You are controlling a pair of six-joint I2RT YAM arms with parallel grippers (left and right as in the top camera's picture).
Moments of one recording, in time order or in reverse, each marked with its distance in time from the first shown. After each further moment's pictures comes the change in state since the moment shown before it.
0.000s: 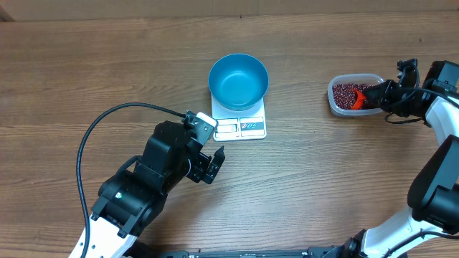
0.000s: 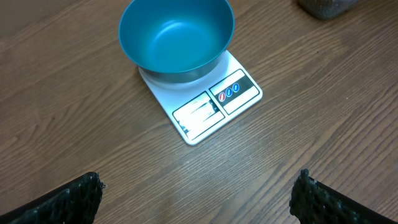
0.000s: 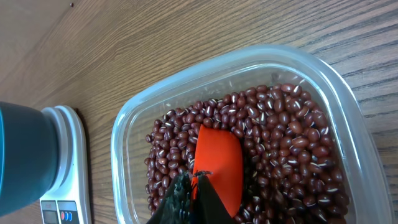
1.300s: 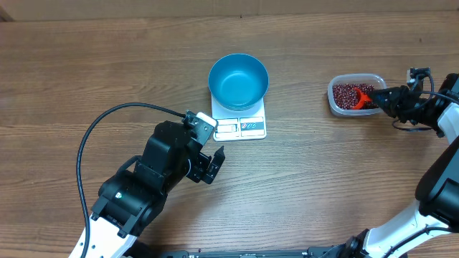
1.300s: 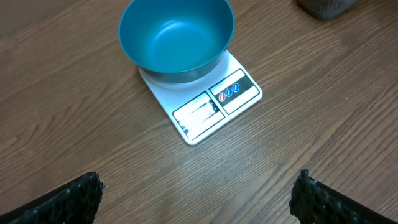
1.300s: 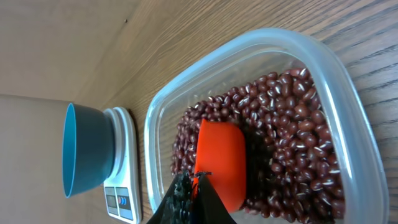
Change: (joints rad) left arm 0.000 0.000 0.000 0.000 0.000 0.000; right arm -0.109 0.050 -0.009 -0.005 -0.274 0.000
